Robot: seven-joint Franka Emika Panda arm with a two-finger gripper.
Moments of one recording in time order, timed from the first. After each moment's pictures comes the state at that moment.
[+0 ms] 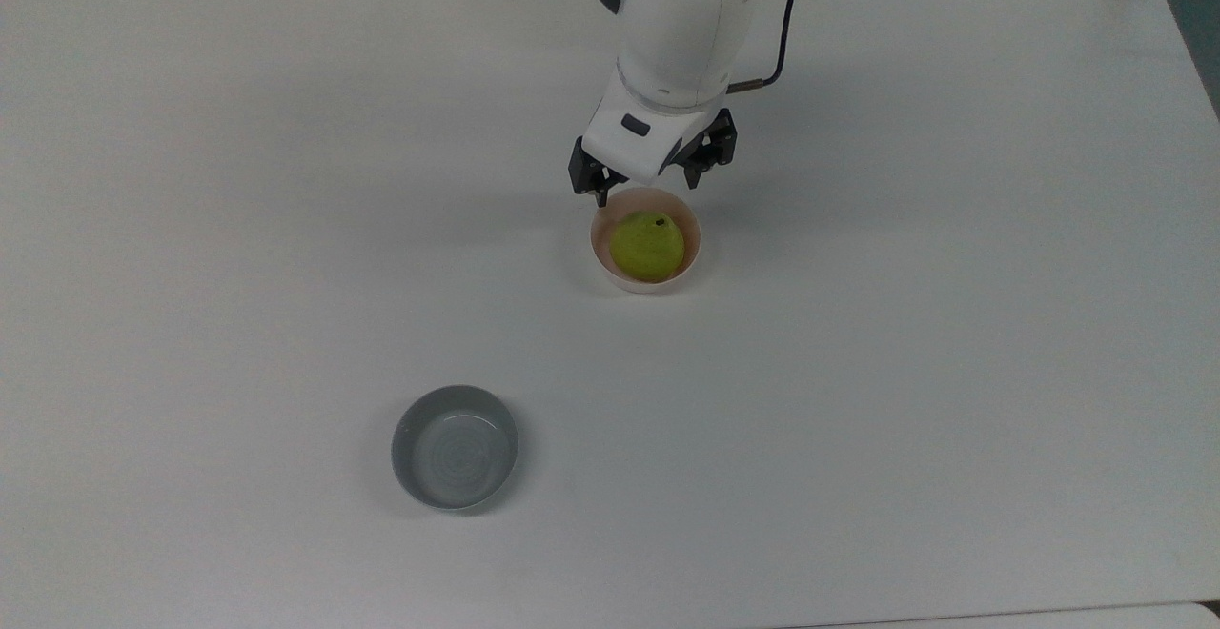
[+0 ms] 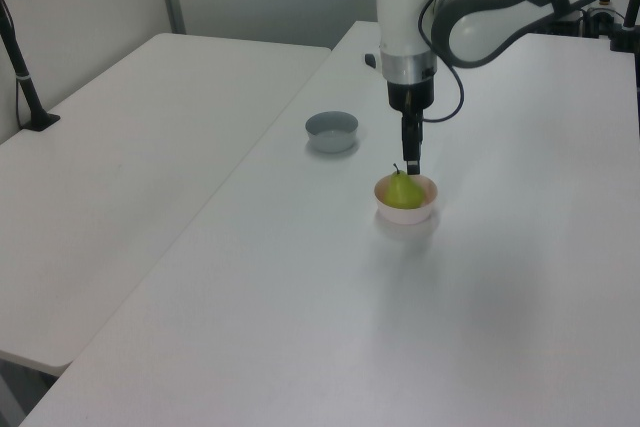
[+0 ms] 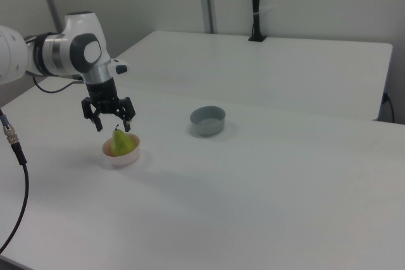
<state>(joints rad) 0.08 0.35 0.20 -1.66 -0.12 1.93 0.04</state>
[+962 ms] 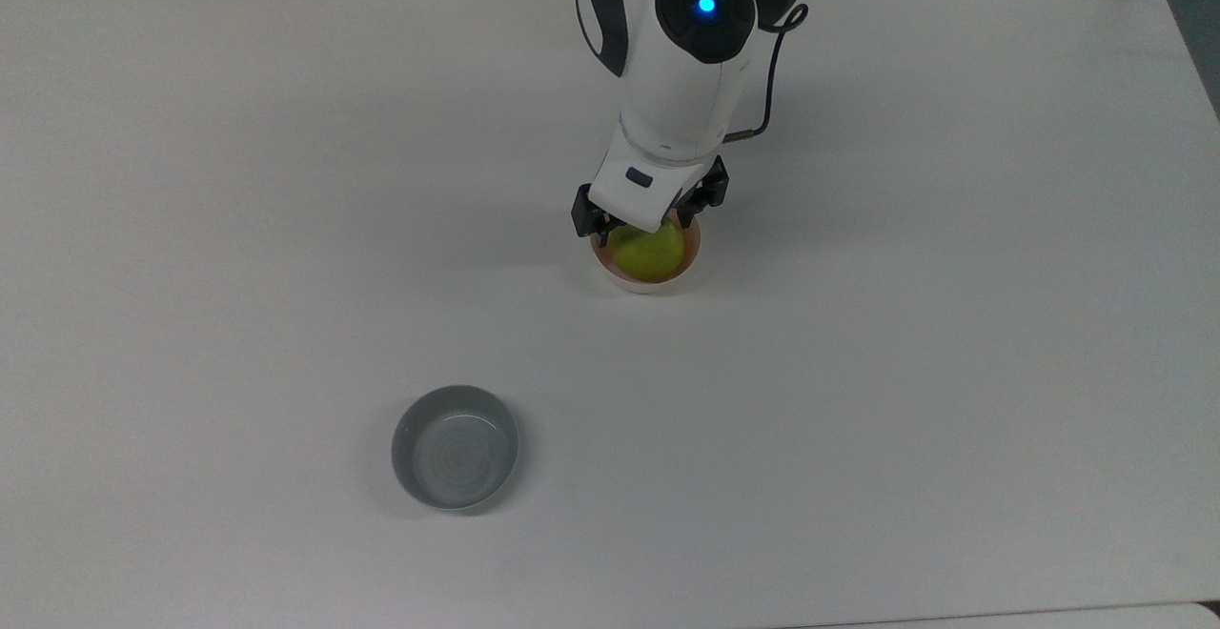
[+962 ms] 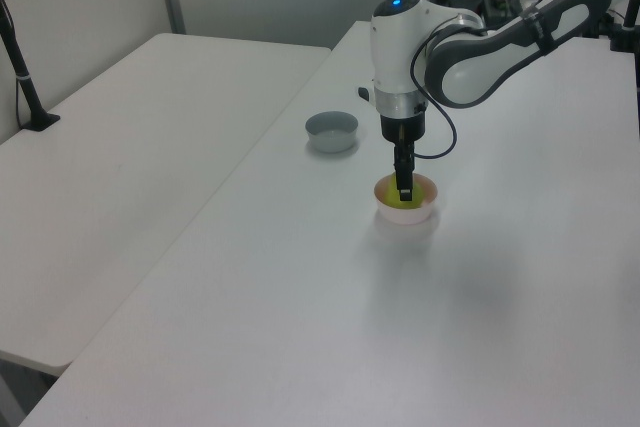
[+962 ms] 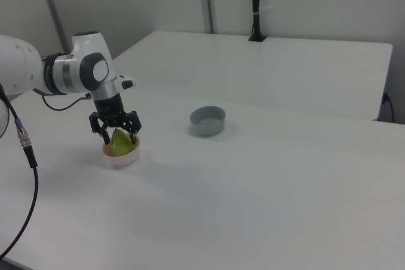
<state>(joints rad) 0.09 0.43 0.20 -1.69 -0.17 2.05 0.04</state>
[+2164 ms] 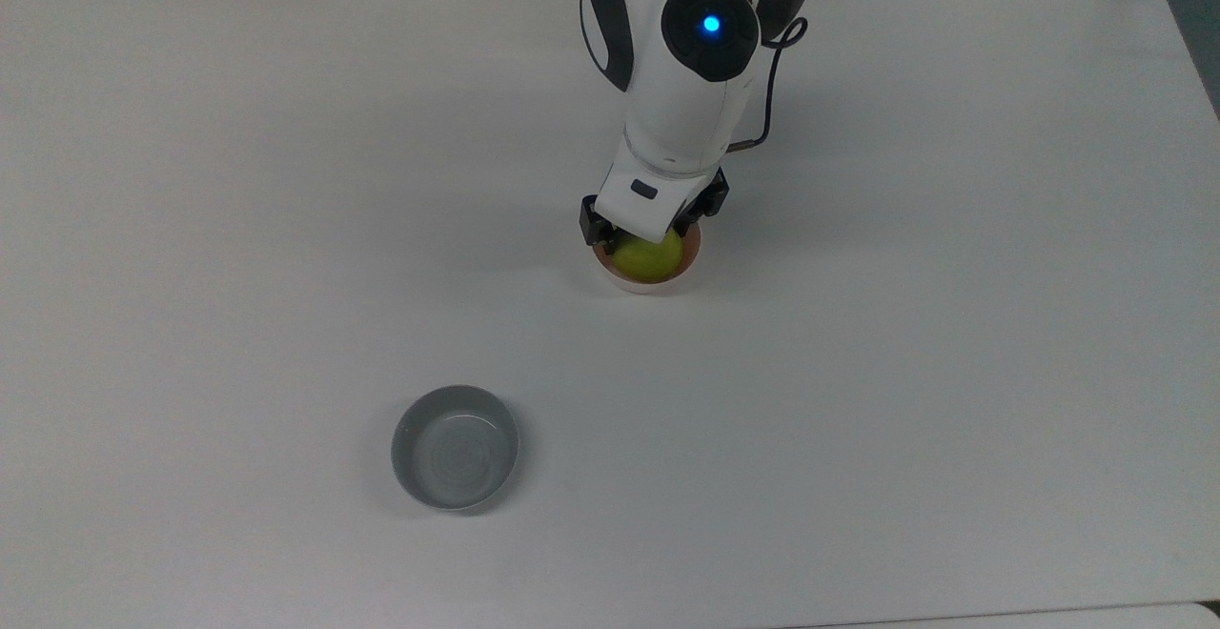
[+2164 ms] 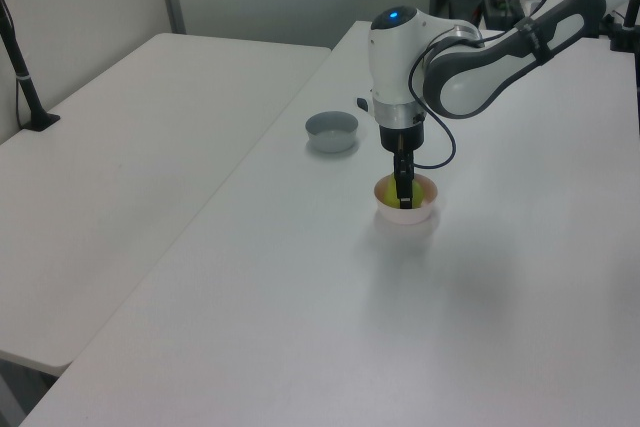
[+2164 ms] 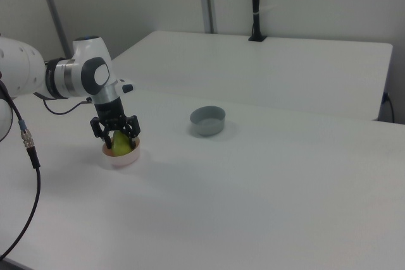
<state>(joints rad) 0.09 0.45 0.20 -1.69 -0.18 2.07 0.04</state>
